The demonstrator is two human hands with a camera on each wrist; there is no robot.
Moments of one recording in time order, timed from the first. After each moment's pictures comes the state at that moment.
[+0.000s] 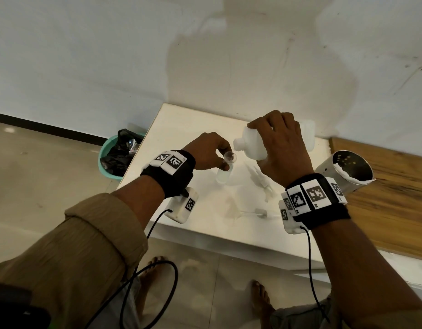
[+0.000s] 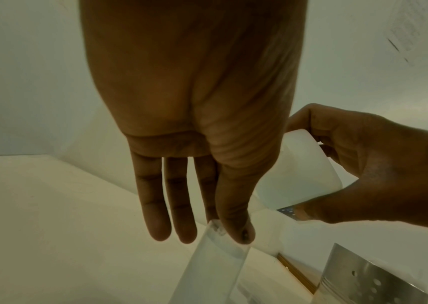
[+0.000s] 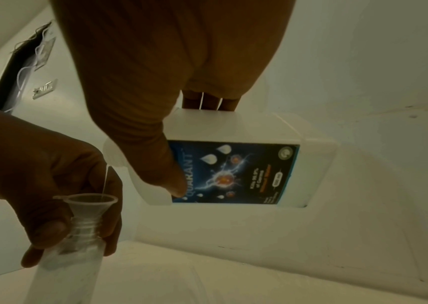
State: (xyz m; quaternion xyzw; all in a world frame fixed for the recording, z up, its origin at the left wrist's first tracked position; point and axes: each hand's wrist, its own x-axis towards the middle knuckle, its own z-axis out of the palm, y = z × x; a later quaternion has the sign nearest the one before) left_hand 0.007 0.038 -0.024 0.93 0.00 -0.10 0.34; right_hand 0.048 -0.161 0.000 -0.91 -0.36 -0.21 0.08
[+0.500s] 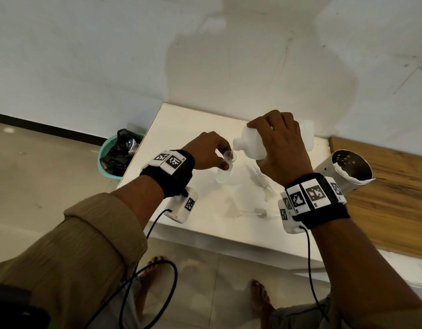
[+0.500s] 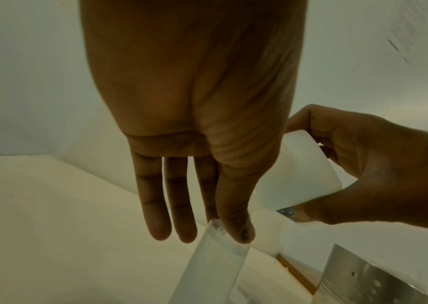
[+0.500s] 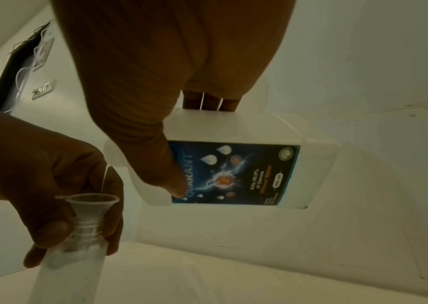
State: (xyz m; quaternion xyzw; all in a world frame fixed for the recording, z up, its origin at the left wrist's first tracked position) left_hand 0.008 0.039 -0.025 0.93 -0.01 -0.10 0.35; right_hand 0.048 -0.162 0.000 -0.90 -0.36 -0.21 0.08
